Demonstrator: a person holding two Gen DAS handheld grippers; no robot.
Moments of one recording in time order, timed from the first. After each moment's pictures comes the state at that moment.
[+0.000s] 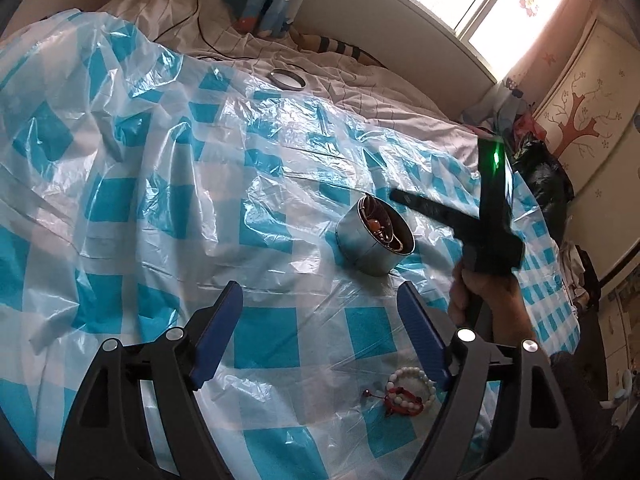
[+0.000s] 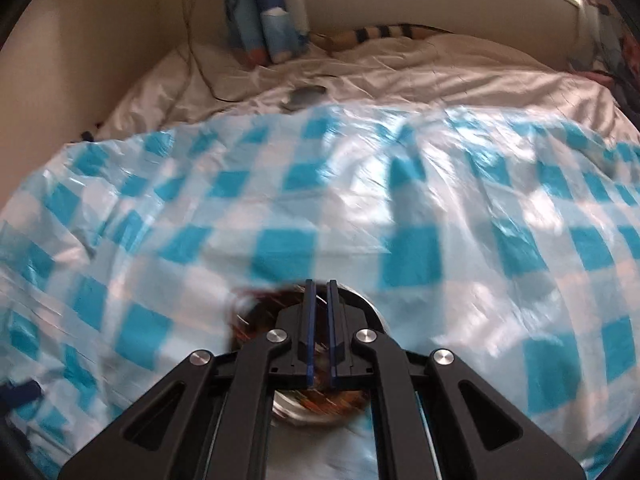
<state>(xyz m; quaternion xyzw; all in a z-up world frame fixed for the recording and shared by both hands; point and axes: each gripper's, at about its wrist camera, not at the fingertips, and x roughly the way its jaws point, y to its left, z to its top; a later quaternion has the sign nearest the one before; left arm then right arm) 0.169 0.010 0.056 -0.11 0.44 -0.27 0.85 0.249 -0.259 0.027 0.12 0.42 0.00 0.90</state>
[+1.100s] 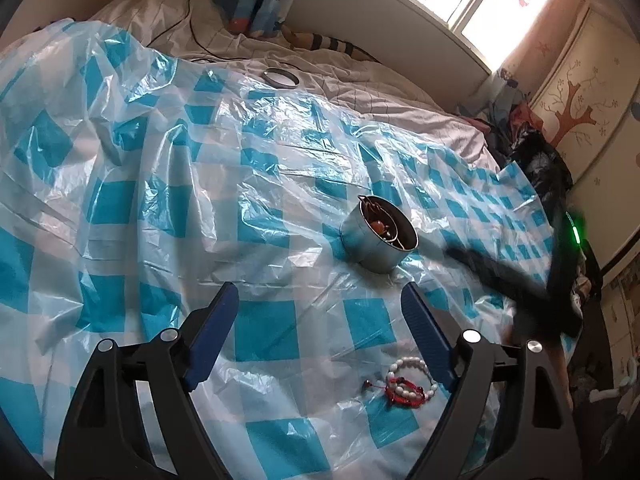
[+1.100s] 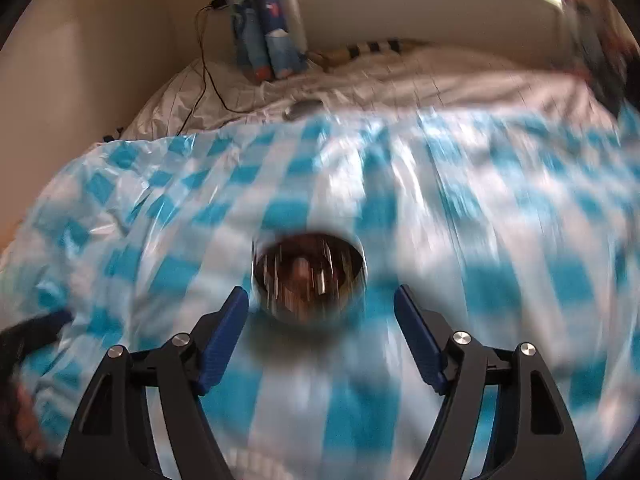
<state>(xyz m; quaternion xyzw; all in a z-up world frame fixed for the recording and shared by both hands) 0.161 0.009 0.062 -0.09 0.44 -0.28 0.85 0.096 -0.280 0.035 0.15 0.40 -0.02 0.90</state>
